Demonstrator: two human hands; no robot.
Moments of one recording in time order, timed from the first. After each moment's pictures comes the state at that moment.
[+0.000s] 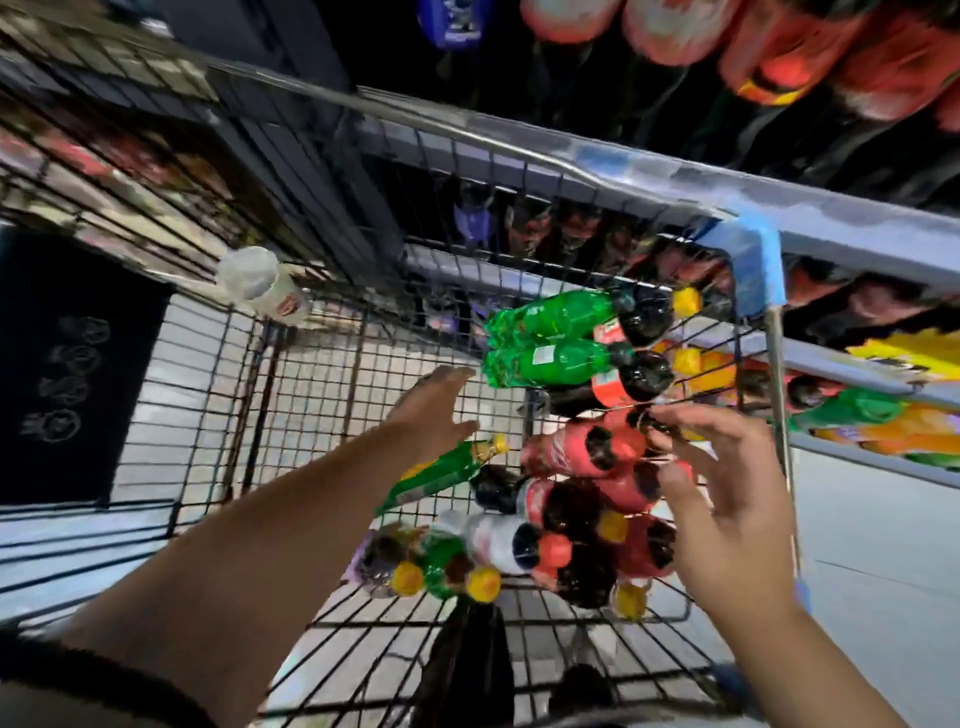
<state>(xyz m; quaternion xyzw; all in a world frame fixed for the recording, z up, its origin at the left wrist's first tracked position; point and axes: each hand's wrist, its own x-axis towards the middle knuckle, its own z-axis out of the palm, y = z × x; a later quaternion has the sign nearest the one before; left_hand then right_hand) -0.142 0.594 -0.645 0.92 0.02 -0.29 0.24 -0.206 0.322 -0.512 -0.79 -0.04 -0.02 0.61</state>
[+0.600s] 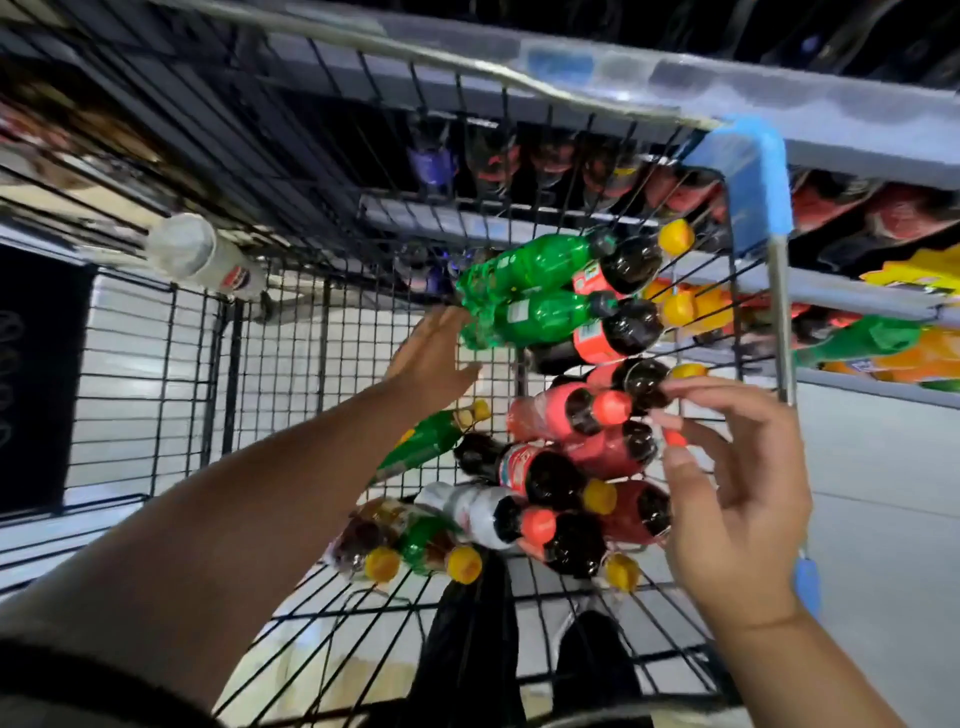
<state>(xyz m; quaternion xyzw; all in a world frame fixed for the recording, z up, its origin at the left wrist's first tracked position) -0.117 0.561 -0.669 0.94 0.01 -0.21 0.27 -0.215 0.312 -0.533 -0.78 -0.01 -0.08 0.62</state>
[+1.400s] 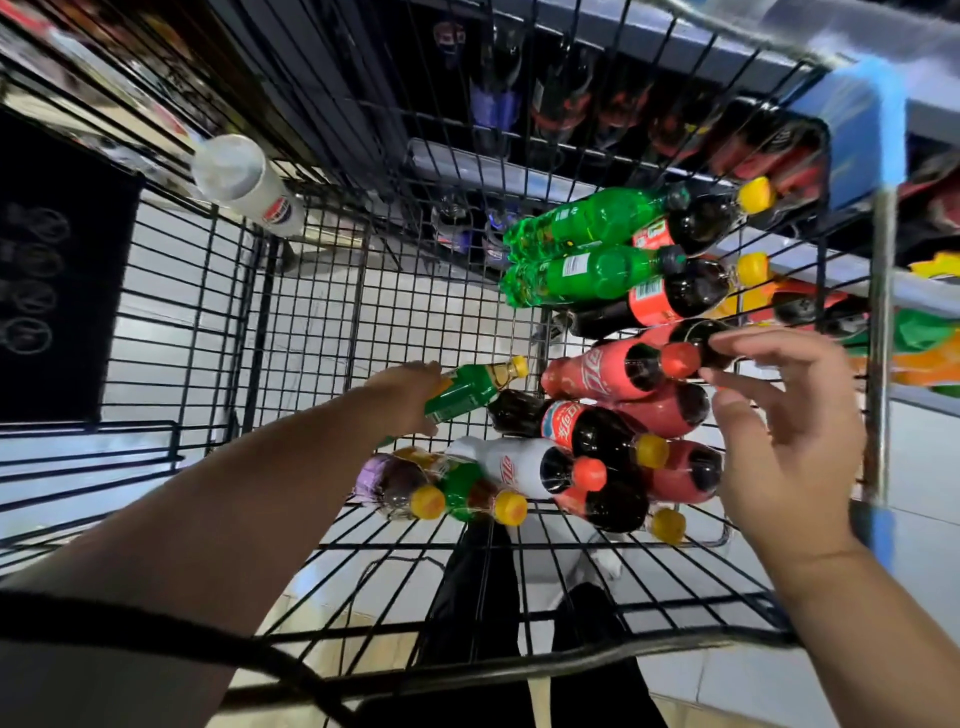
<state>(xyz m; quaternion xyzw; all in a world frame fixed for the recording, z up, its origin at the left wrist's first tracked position) -0.203 0.644 -0.707 0.89 -0.06 -0.43 0.12 -0.216 0.323 -0.538 -0.82 -0.04 -0.05 0.57</state>
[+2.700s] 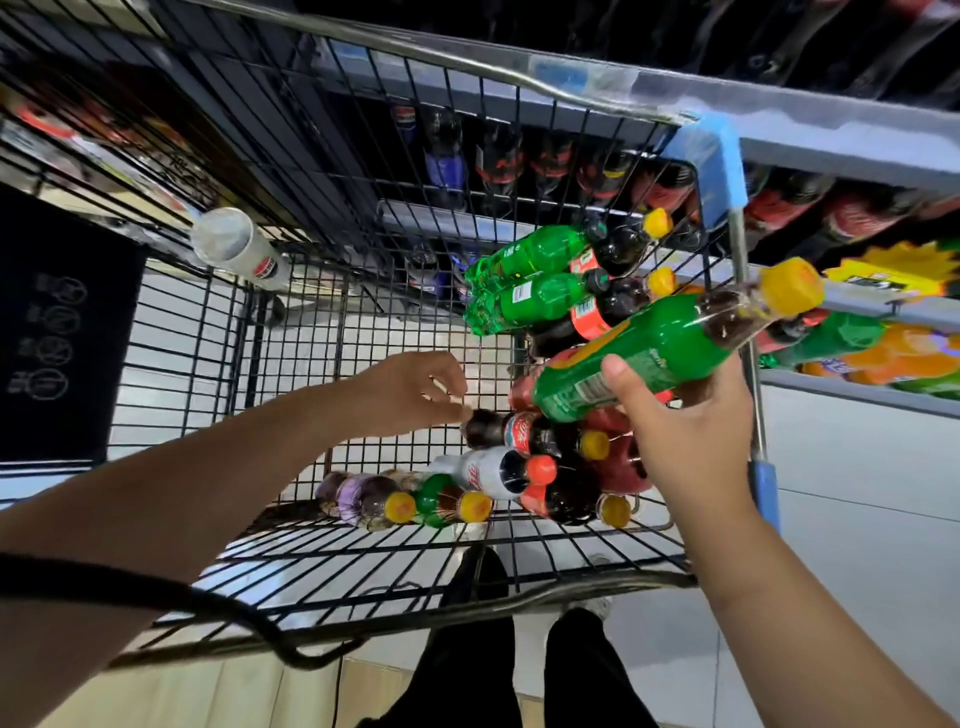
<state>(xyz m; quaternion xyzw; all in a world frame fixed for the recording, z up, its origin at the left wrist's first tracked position) -0.185 0.598 -0.566 0.82 -0.02 -0.39 0.41 -0.226 0.328 -0.518 -0.77 0.15 -0.05 0.62</state>
